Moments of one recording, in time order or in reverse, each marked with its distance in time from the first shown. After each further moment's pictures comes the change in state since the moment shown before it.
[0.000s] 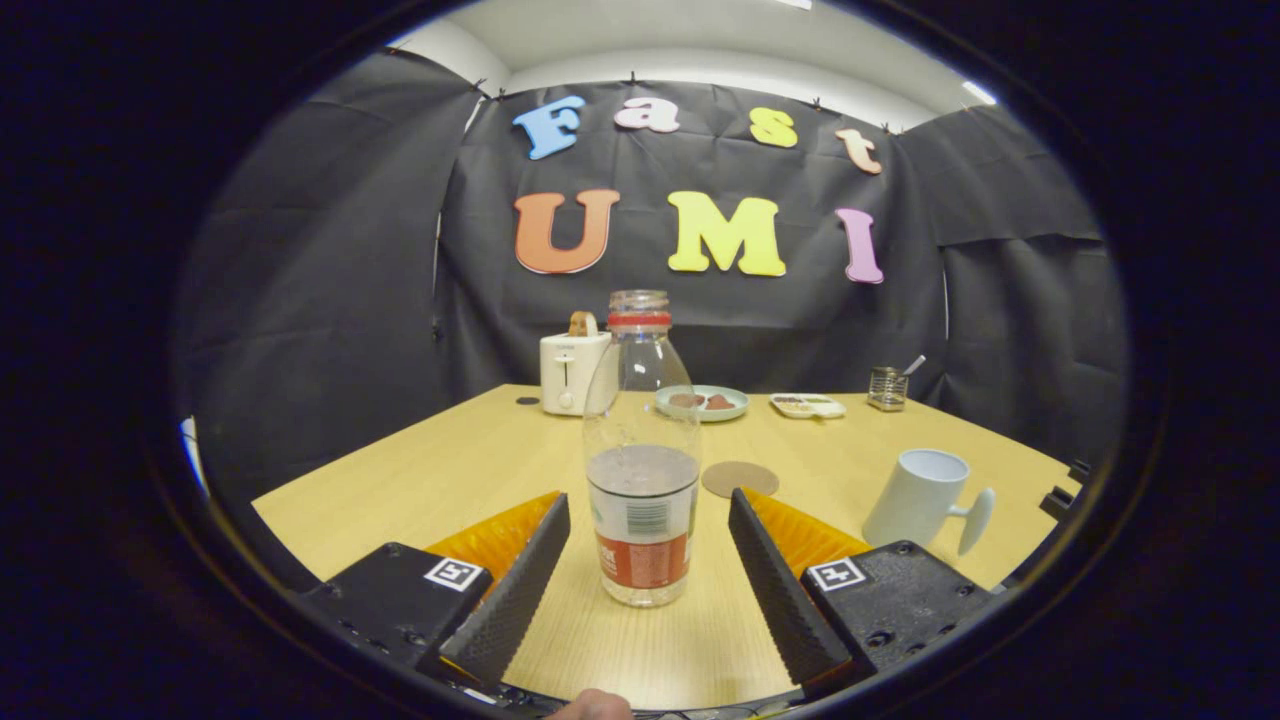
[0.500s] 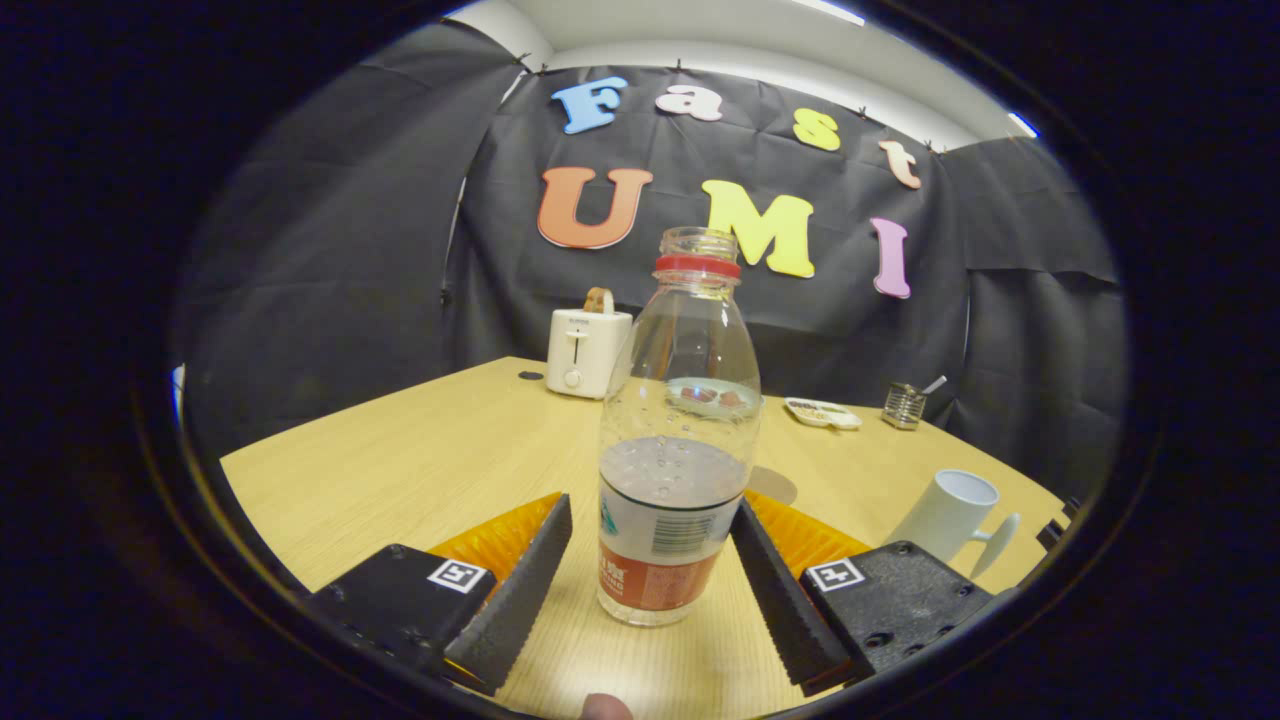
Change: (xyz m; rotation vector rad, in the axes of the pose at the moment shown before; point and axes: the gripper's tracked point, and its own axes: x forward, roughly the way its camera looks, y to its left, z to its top) arm 0.031 0.010 -0.010 -0.126 0.034 0.001
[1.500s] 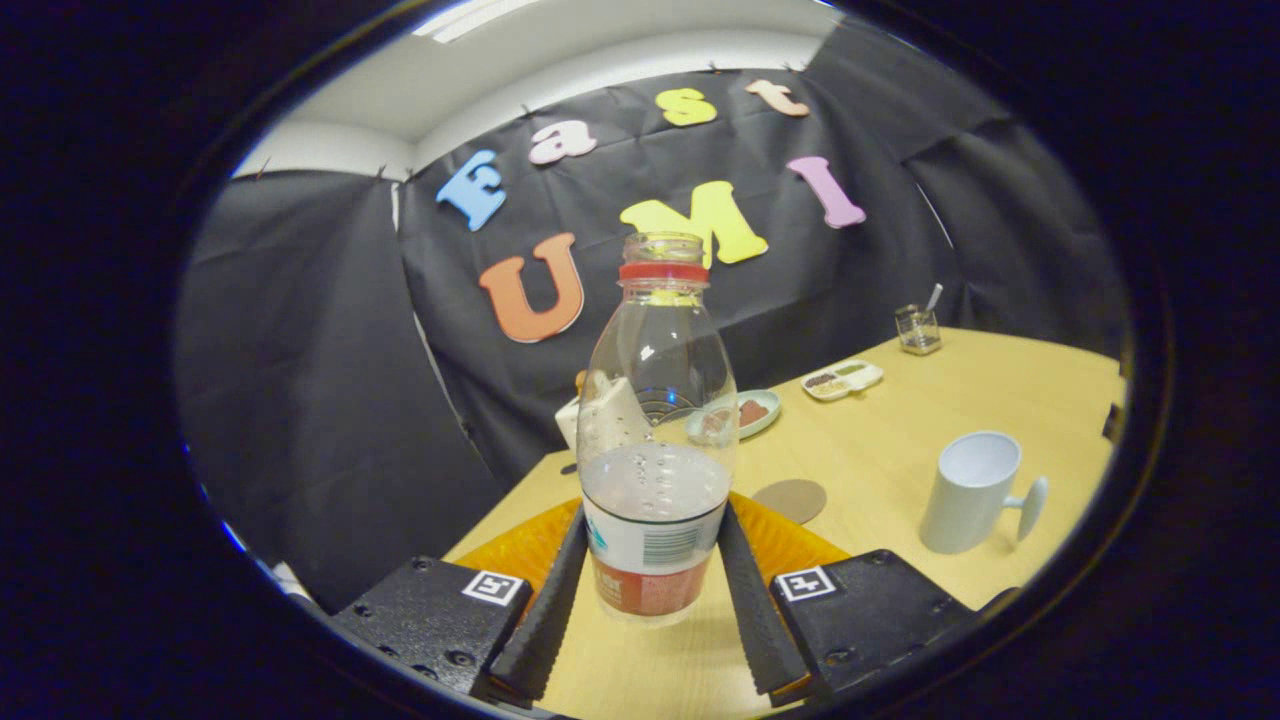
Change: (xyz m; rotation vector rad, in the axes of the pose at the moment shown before) arm -0.018 -0.054 0.092 0.653 -0.075 0.169
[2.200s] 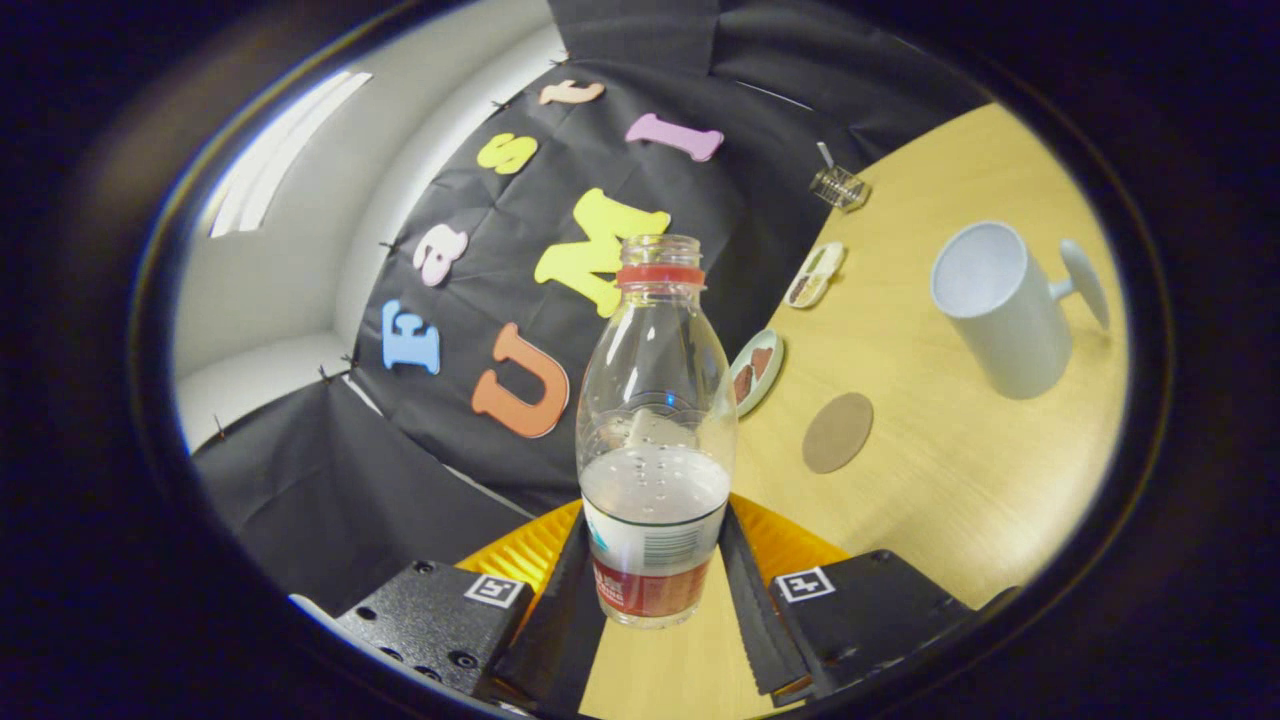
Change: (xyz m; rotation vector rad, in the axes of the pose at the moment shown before) arm 0.021 -0.020 -0.004 0.616 -0.050 0.090
